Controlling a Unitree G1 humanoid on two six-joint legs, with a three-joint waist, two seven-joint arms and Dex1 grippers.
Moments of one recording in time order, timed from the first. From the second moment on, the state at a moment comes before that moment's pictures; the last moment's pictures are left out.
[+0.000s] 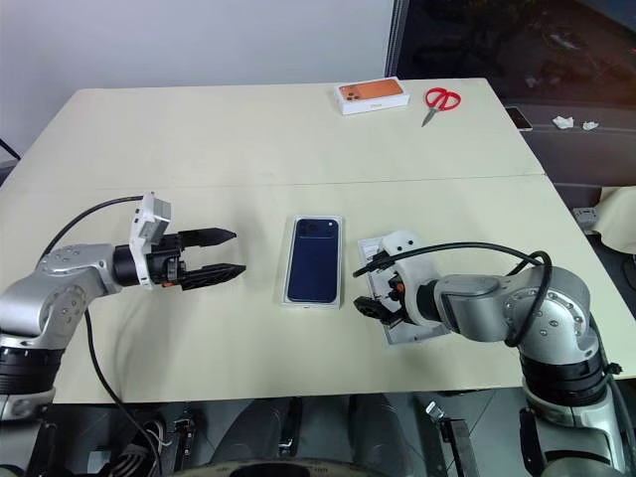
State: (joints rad) left arm -0.31 0.74 0.09 -0.12 -0.62 0.61 -1.11; right arm -0.41 -0.65 -0.08 -0.51 1.40 1.61 -0.36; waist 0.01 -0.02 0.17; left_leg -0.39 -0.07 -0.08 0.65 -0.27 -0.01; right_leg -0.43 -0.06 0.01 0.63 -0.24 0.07
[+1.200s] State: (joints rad) left arm -0.31 0.74 0.09 -0.12 -0.61 0.62 -1.04; right arm -0.52 -0.88 0.18 -0.32 1.75 1.05 -0.79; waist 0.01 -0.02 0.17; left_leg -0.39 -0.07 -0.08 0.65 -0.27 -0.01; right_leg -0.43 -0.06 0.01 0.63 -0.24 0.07
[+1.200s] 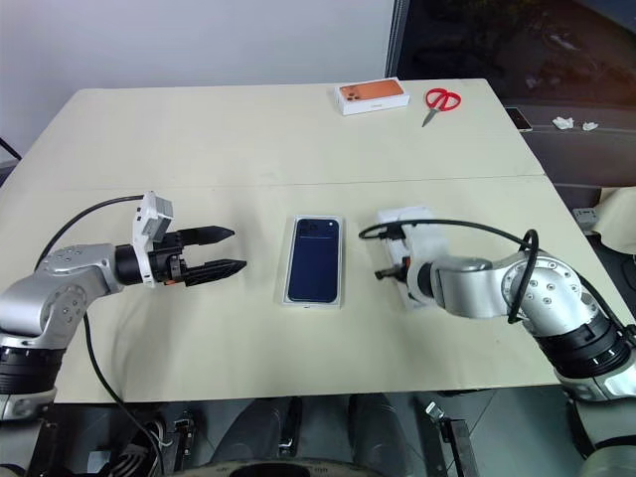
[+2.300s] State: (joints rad) left arm -0.25 0.77 0.29 -0.05 -0.71 0.67 -1.04; right arm -0.53 -0.06 0.05 -0.02 1.79 0.88 -0.36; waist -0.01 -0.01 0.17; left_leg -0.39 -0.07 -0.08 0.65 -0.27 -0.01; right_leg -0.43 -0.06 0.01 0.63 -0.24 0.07
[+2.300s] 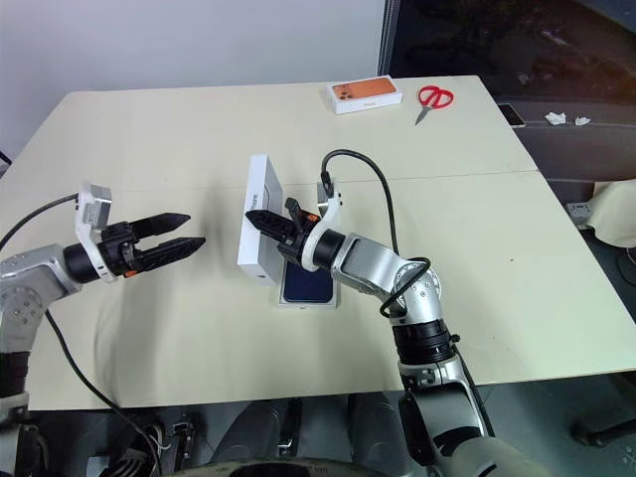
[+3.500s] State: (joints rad) left arm -0.25 0.58 0.08 -0.05 -0.60 0.60 -0.99; right arm -0.57 -0.43 -0.07 -0.05 1.49 1.09 0.06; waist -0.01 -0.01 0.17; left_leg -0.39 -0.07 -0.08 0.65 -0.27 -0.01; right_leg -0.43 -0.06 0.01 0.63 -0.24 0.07
